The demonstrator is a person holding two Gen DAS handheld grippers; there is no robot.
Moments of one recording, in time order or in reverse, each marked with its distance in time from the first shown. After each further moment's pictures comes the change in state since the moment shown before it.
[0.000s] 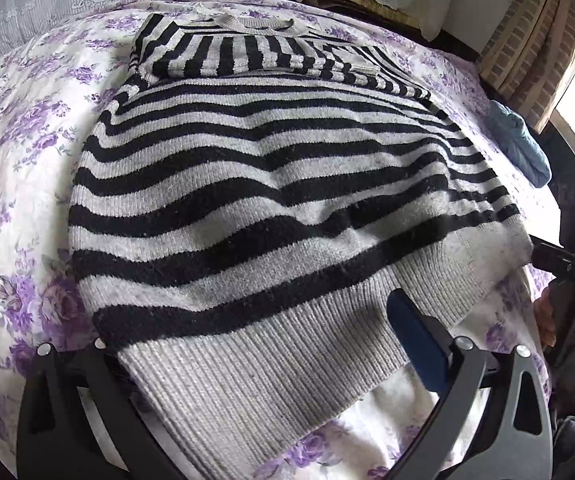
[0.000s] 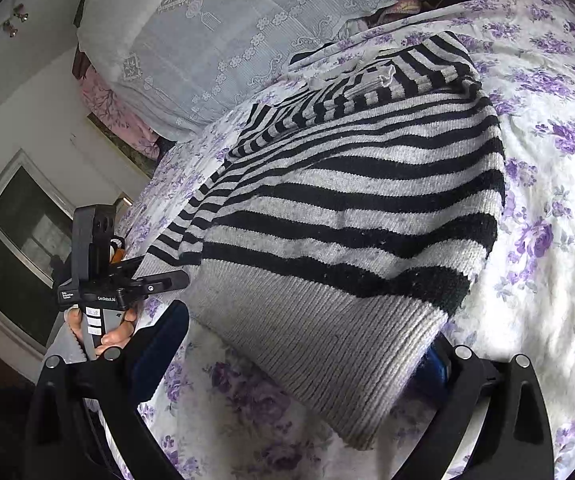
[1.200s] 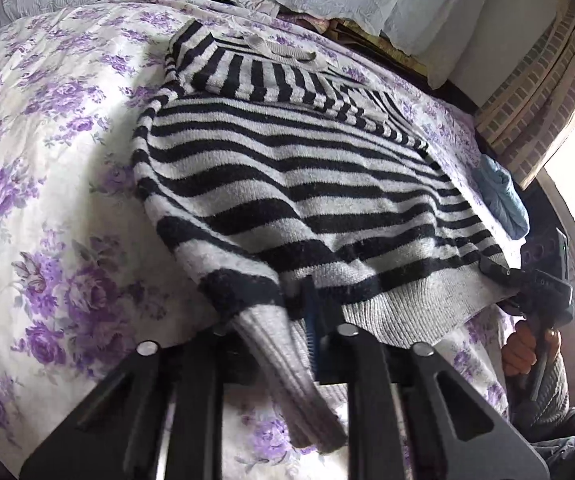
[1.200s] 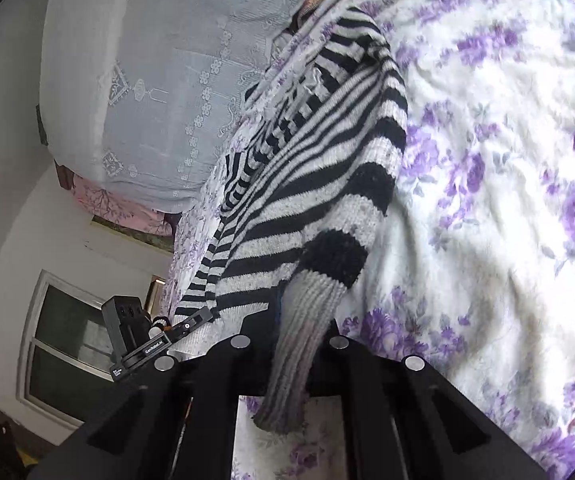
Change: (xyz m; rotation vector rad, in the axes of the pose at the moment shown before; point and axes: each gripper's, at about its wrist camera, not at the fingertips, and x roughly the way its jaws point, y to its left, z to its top) left arm -0.022 0.029 0.000 -0.170 -0.092 -0.110; right arm -0.019 -0.045 -0.007 0.390 -0.107 0.133
